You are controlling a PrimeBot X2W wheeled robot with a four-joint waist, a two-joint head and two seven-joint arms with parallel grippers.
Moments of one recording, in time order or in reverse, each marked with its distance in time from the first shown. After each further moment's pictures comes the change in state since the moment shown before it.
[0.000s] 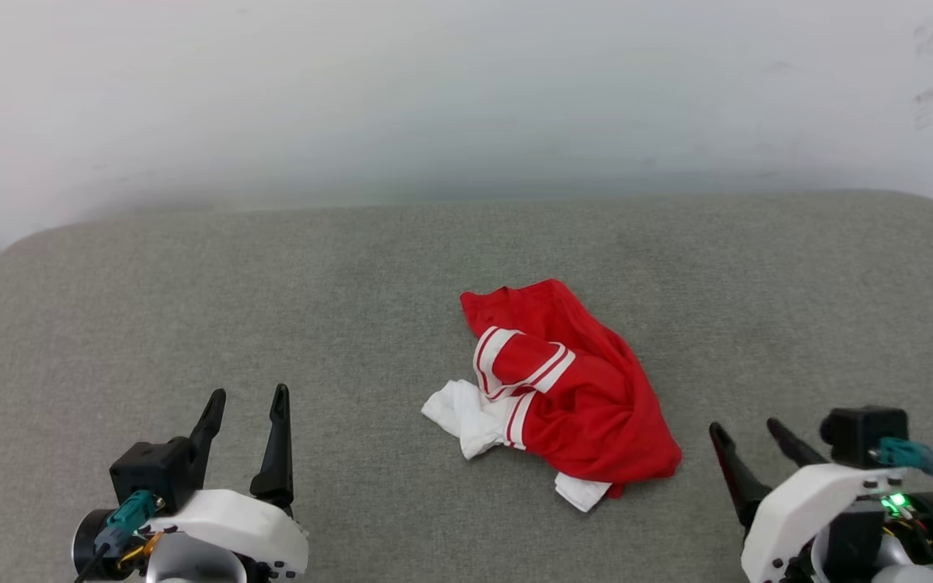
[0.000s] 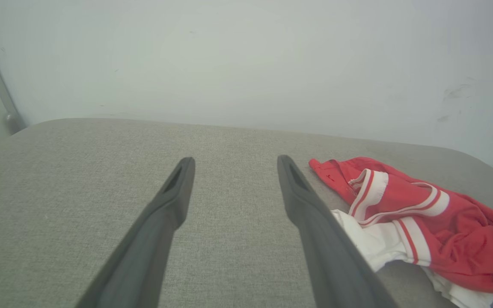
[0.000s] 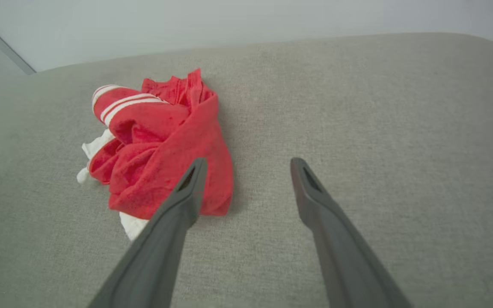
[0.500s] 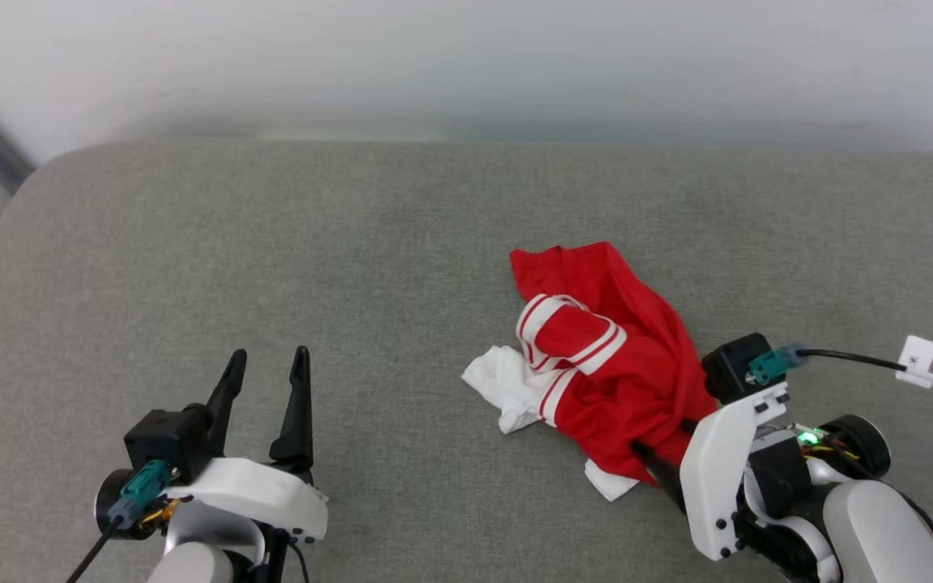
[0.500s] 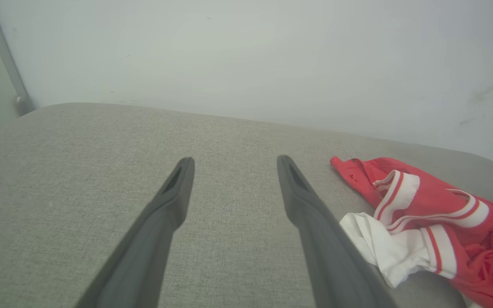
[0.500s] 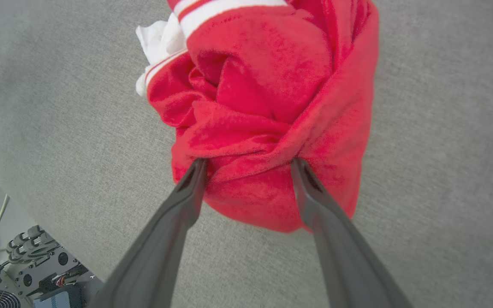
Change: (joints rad) left arm -0.079 -0.028 -0.018 0.033 -0.006 -0.030 -0.038; right arm -0.197 -0.128 0.261 0.005 0.126 0.000 0.489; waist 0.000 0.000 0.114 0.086
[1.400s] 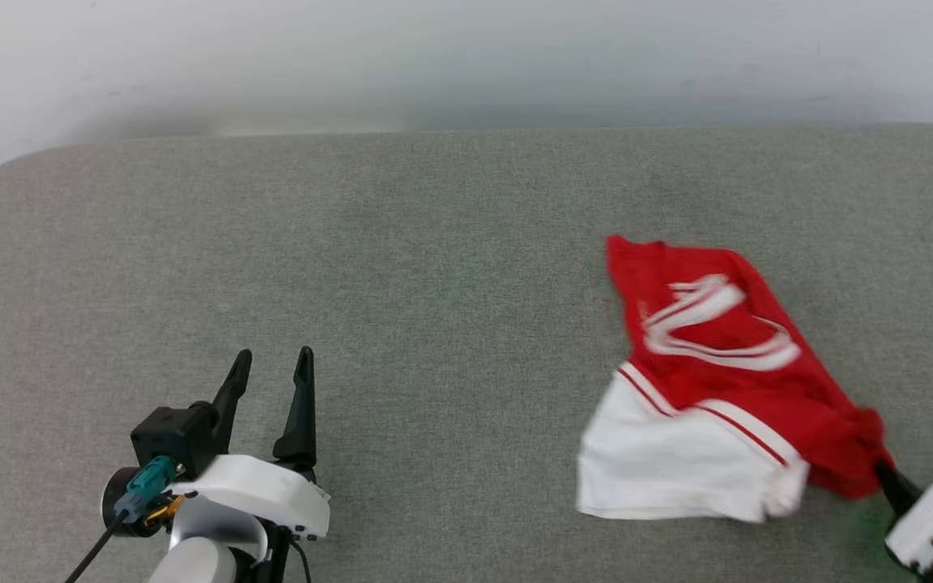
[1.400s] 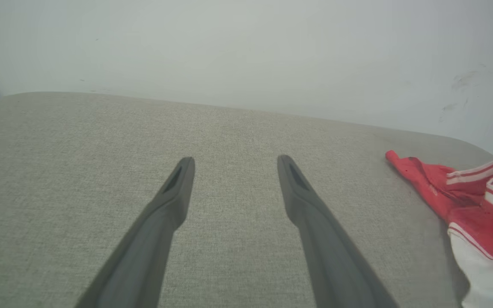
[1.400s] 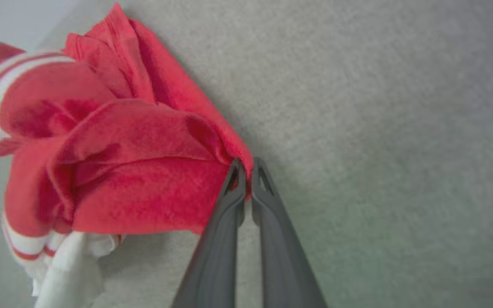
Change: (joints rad) left arm -0.031 -0.007 -0.012 0.063 -0.015 -0.021 -0.025; right arm 0.080 0.121 -0.654 0.182 0.104 0.000 -0.213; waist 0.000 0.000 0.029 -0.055
